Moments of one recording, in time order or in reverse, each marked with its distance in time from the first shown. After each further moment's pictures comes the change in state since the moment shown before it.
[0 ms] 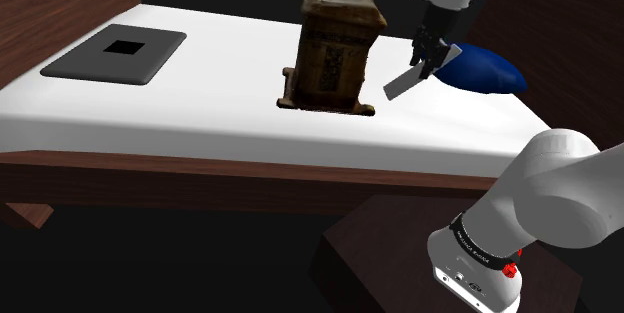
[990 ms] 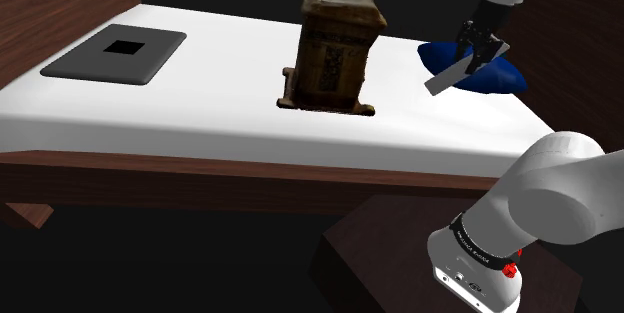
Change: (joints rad) arm -0.113 -0.100 -0.149 0.041 -0.121 -0.097 -0.215
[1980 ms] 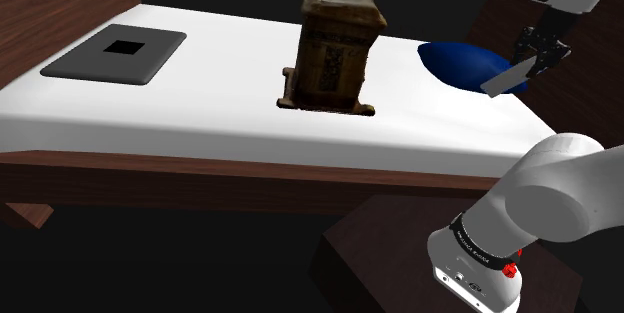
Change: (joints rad) arm -0.056 0.060 -0.335 0.195 -0.131 -0.008 -0.377
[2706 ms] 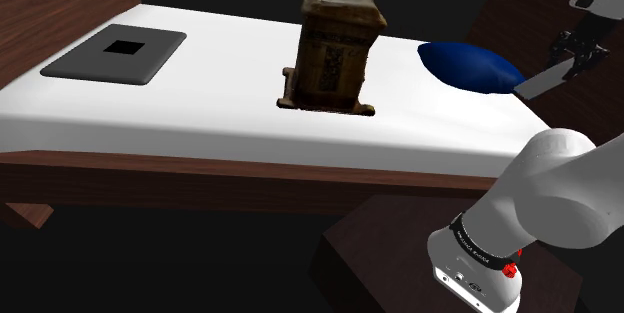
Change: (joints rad) arm 0.180 0.144 -0.390 0.258 0.021 0.027 -0.276
